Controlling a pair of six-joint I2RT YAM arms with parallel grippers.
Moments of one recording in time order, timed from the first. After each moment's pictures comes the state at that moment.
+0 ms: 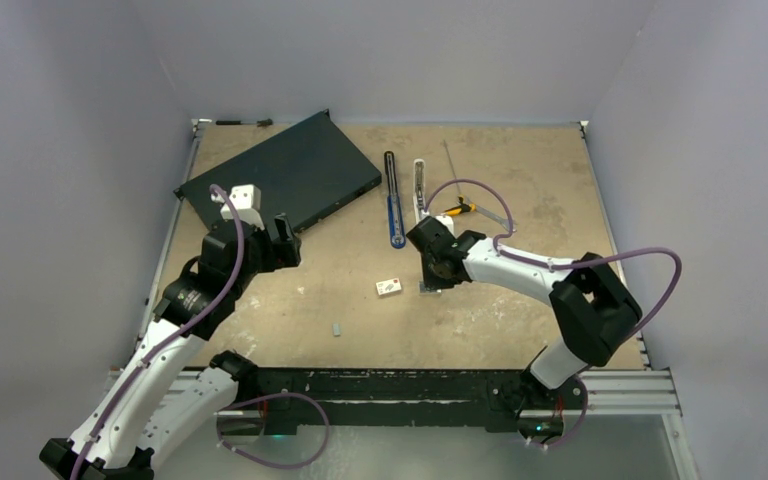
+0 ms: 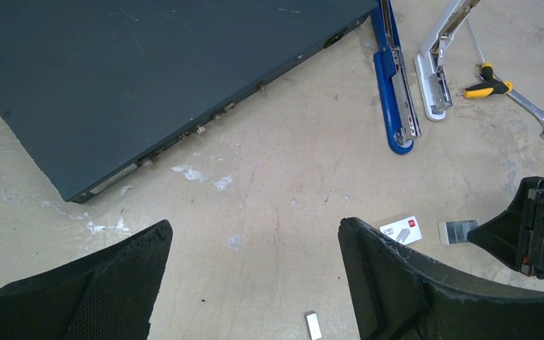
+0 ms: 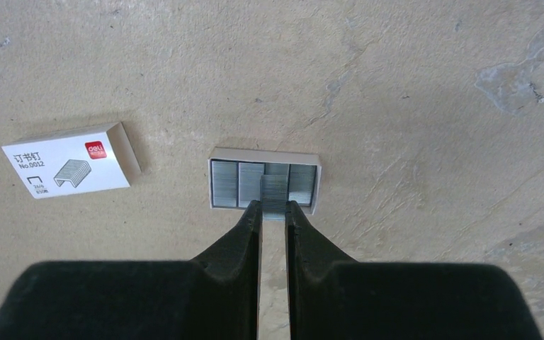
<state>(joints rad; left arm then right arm) -0.44 0.72 0.84 -0.62 -0.27 -0.41 0.76 1.58 0.96 -0.59 0.23 0.63</state>
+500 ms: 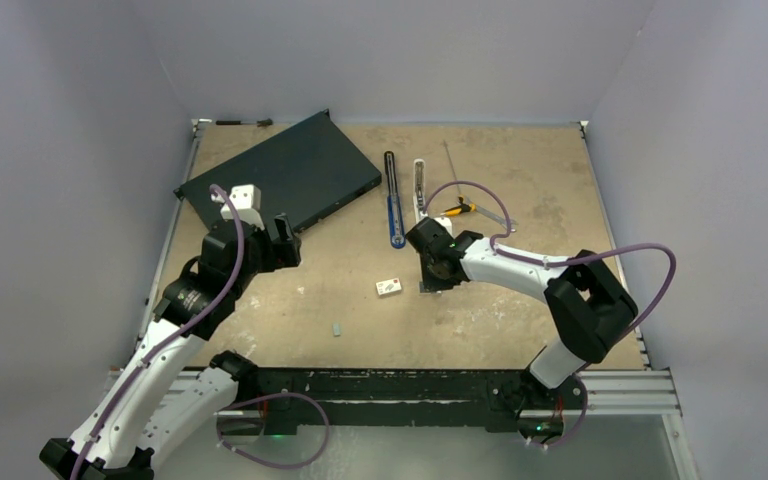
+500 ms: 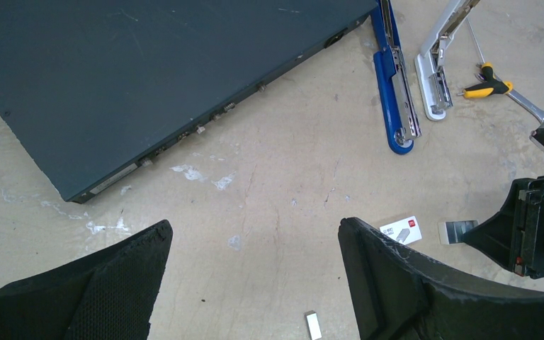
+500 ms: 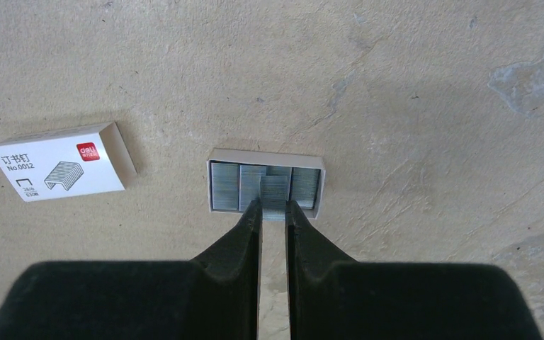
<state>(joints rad) -0.45 0.72 0.84 -0.62 -0.27 -0.41 0.76 1.61 0.96 -0.59 0.21 0.62</state>
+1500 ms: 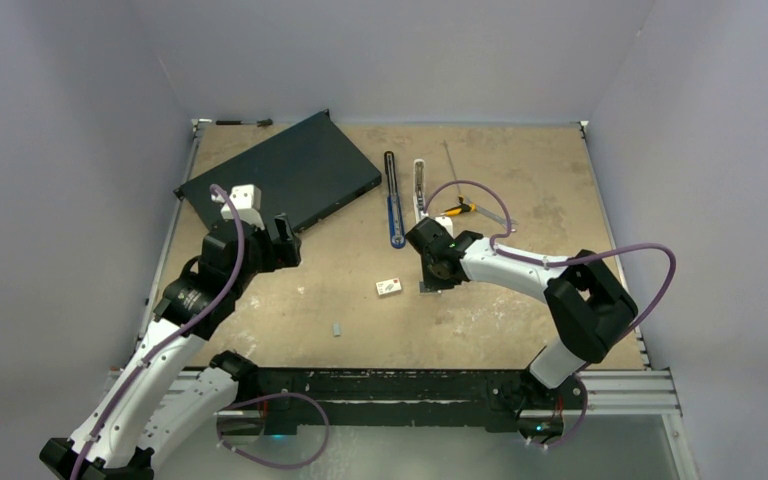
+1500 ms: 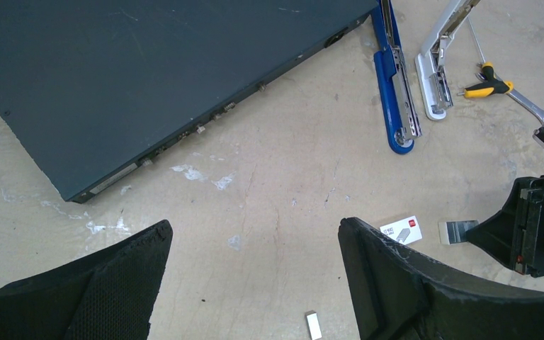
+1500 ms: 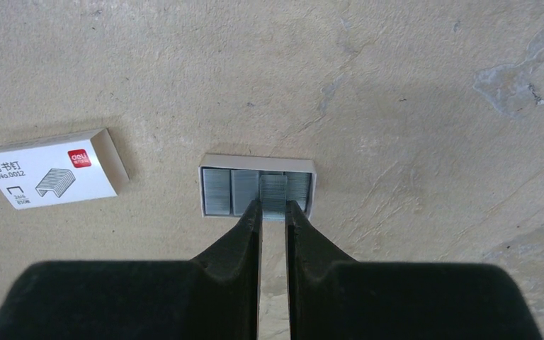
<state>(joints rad) -0.44 0.72 0.84 -0.62 -0.27 -0.41 0.76 1.61 0.96 -0.59 0.23 0.62</state>
